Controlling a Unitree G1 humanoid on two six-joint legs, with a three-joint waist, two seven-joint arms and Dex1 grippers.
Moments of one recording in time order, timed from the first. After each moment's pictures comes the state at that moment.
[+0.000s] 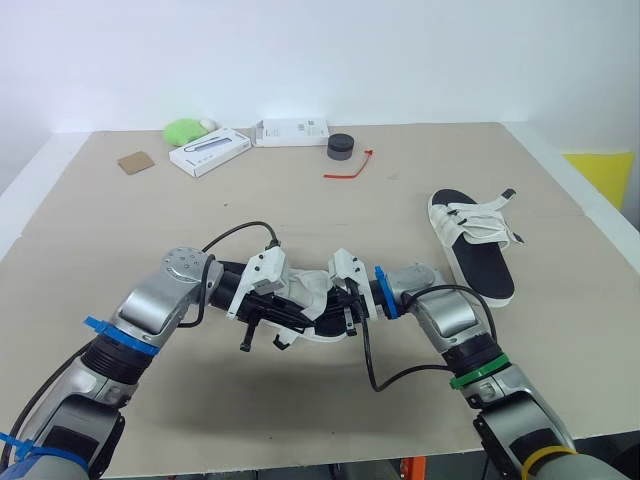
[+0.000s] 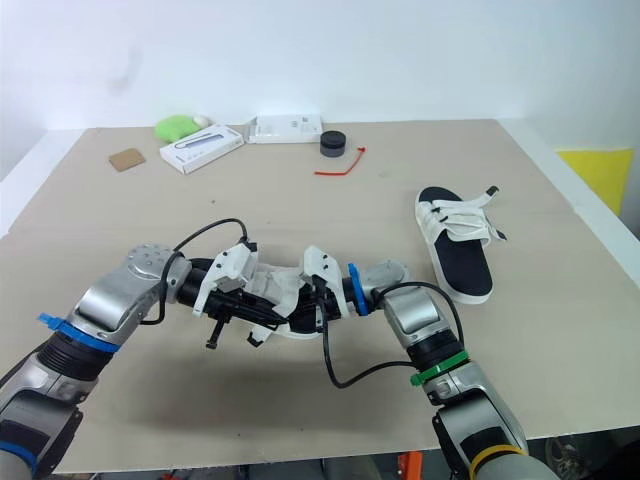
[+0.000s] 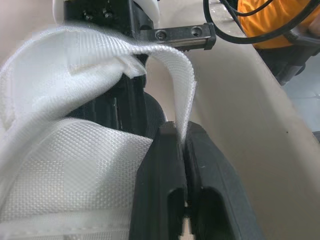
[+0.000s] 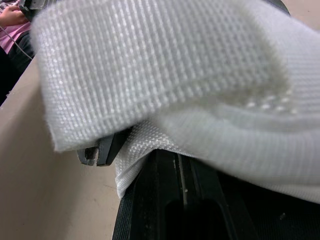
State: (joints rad) left arm -0.60 0.62 -0.35 -0.04 -0.40 0.55 -1.37; right arm -0.63 -0.37 0.35 0.21 0.21 0.40 1.28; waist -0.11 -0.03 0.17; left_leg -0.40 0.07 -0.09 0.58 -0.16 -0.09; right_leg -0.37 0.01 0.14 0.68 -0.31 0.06
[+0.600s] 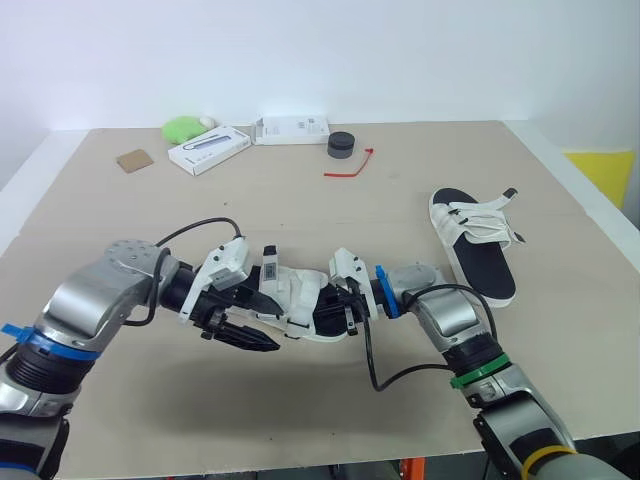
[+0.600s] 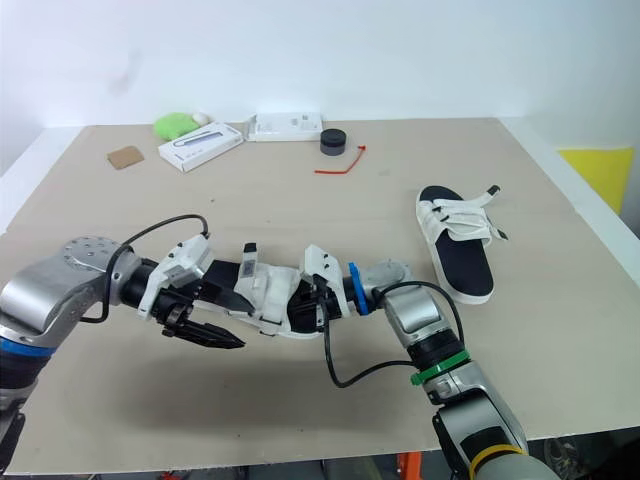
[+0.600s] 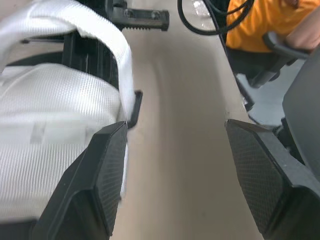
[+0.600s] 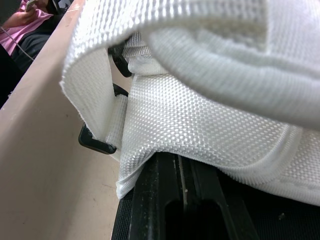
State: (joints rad) left arm -0.54 0.86 -0.18 -0.26 -0.55 0.74 -1.41; right arm -0.64 -0.37 0.34 0.22 0.21 0.40 1.29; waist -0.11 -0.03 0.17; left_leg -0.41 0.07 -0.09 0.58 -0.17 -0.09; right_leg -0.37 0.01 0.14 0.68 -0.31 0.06
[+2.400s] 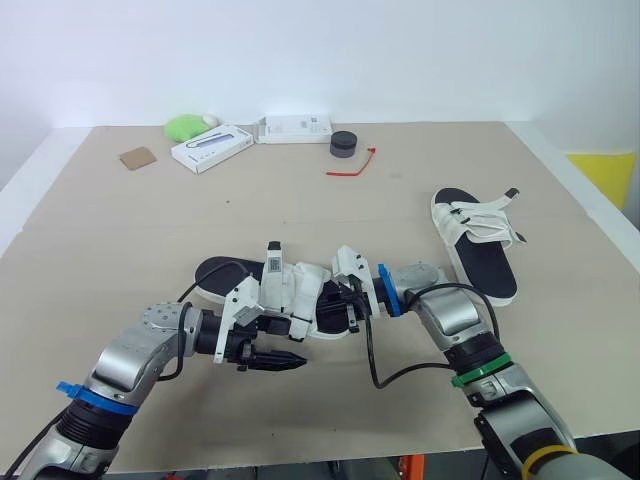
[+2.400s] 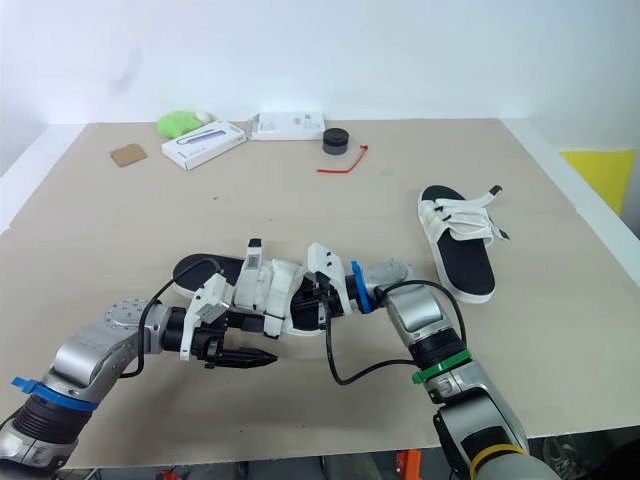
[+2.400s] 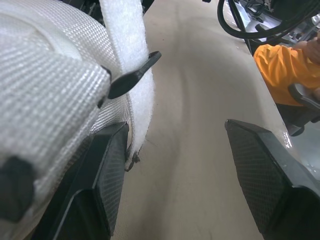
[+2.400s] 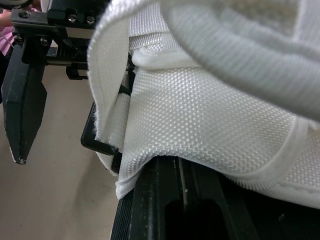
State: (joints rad) left arm -0.28 0.59 -0.20 -0.19 -0.48 0.59 -1.19; right arm -0.64 -0.37 0.33 0.22 0.21 0.39 1.28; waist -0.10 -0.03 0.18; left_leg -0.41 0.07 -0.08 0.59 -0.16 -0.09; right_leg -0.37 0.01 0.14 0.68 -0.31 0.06
